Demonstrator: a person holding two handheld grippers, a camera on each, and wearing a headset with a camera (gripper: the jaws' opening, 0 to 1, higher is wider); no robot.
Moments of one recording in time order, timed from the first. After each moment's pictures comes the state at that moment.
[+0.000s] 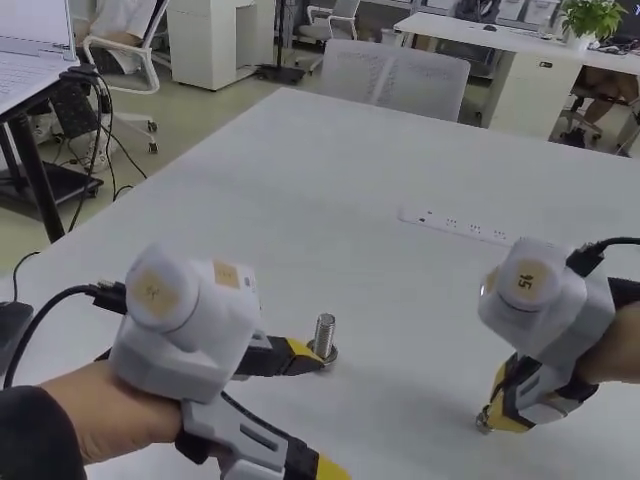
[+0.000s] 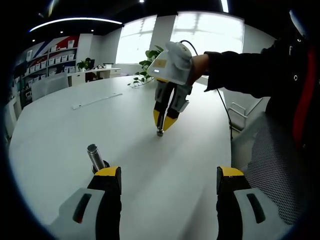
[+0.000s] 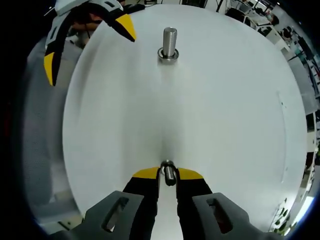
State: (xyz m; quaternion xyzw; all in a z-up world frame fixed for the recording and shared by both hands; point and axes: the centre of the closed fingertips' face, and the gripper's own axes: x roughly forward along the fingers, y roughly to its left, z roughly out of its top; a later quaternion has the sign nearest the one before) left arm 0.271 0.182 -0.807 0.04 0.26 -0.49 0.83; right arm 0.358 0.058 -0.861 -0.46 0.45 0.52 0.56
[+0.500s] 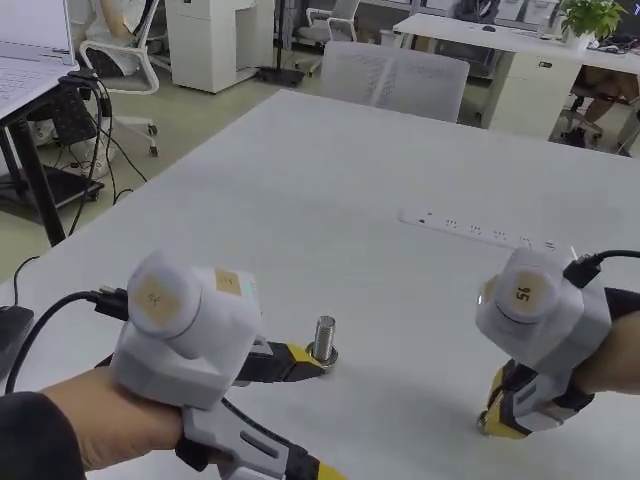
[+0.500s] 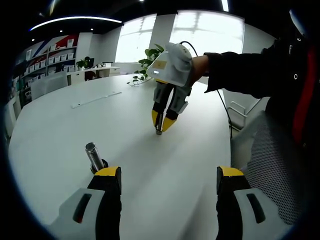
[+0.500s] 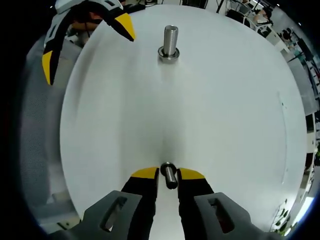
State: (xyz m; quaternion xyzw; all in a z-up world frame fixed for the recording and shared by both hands) left arm 0.269 0.181 -0.810 0.04 0.27 -0.49 0.83; right arm 0.357 0.058 -0.867 -0.46 0.44 0.52 0.56
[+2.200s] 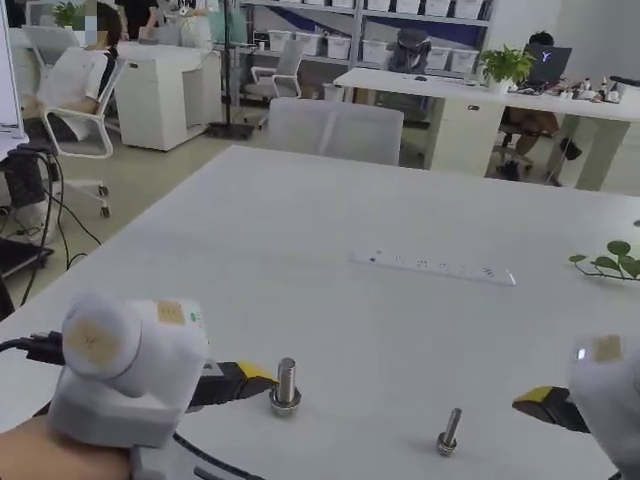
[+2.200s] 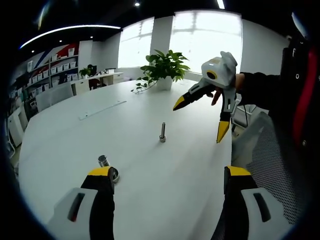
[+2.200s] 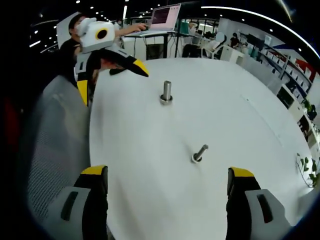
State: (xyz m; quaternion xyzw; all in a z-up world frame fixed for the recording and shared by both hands) left arm 0.265 0.190 -0.777 0.07 0.24 -0.47 0.85; right arm 0.289 0.044 -0.805 -0.26 0.33 0.50 0.75
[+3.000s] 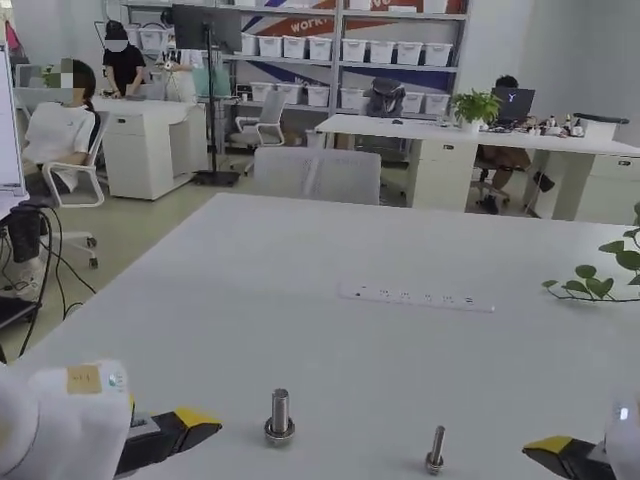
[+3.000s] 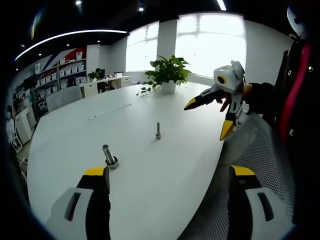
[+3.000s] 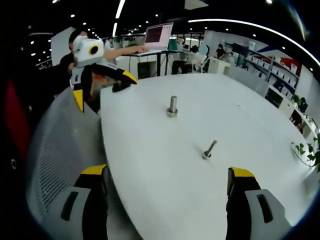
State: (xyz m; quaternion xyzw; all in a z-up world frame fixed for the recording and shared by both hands) left arm 0.210 0.209 -0.759 0.07 0.23 -0.43 0.87; right arm 0.240 0.039 -0.785 -0.21 0.29 0.48 0.81
